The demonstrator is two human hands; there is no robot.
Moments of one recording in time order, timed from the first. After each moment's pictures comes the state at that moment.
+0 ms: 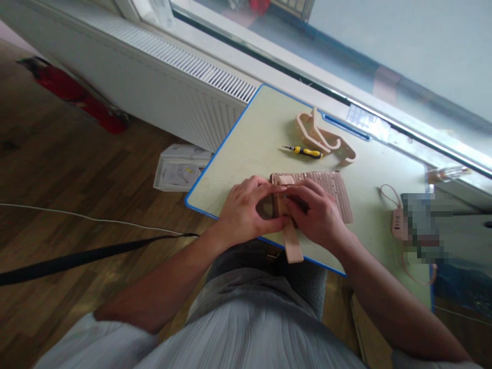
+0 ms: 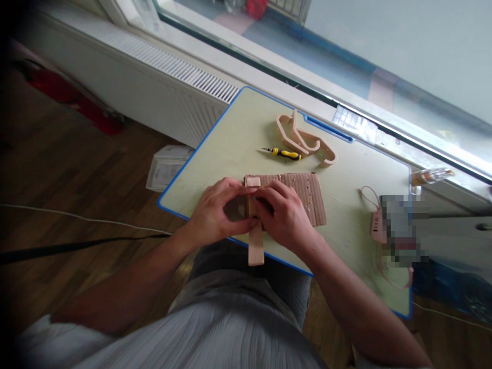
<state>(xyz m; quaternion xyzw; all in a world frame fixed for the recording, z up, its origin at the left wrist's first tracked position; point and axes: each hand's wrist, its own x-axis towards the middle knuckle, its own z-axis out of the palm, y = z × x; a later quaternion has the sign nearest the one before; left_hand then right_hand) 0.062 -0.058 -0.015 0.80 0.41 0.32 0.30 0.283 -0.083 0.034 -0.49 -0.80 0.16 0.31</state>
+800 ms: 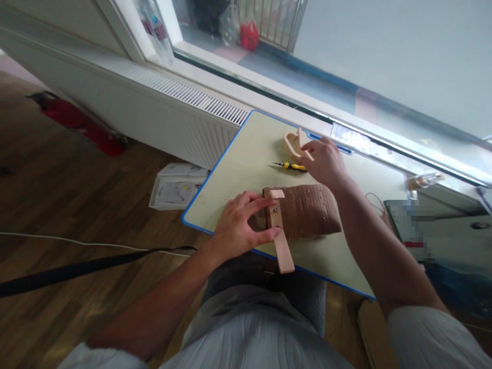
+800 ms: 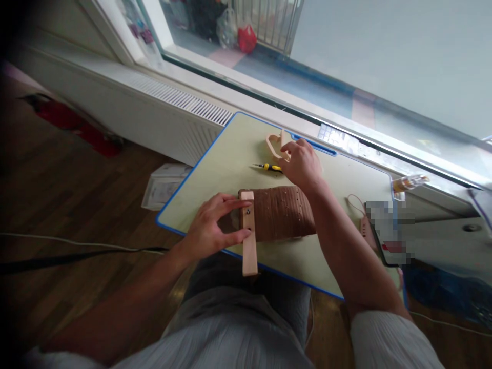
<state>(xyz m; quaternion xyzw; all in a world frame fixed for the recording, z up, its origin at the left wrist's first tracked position) 0.061 -0.059 -0.013 0.79 0.41 0.33 0.31 0.356 0.056 0.044 -0.67 -0.71 0.01 0.22</state>
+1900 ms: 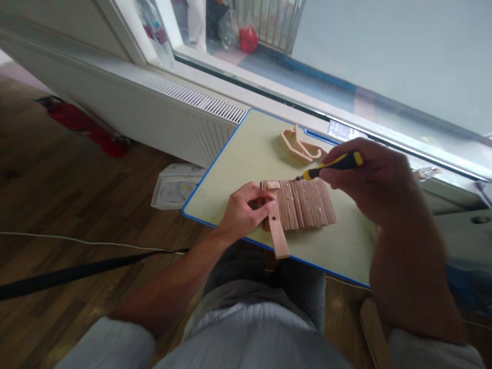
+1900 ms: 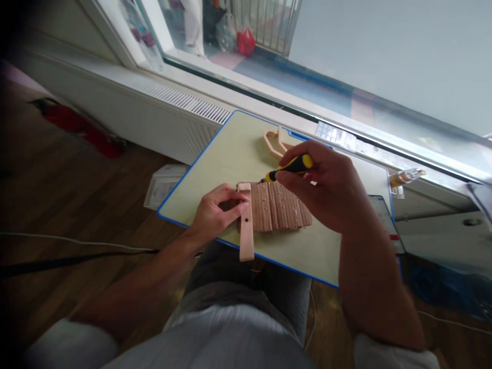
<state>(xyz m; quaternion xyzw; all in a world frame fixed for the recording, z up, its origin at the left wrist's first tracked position) 0.090 -0.052 -0.011 0.68 0.40 0.45 0.41 0.333 -0.079 0.149 -0.54 -0.71 0.22 0.39</state>
